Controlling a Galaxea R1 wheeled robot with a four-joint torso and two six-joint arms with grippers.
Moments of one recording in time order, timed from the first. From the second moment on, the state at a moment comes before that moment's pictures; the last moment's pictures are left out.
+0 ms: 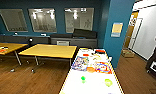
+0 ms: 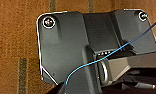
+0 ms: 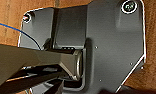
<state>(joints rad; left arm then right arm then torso) 1.52 3.02 -2.76 0.21 -0.06 -0.14 -1.52 3.08 -2.76 -0.22 -0.02 0.16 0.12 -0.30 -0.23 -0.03</state>
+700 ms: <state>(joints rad) 1.52 3.02 -2.76 0.21 -0.06 -0.14 -1.52 3.08 -2.76 -0.22 -0.01 0.16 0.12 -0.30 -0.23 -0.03</state>
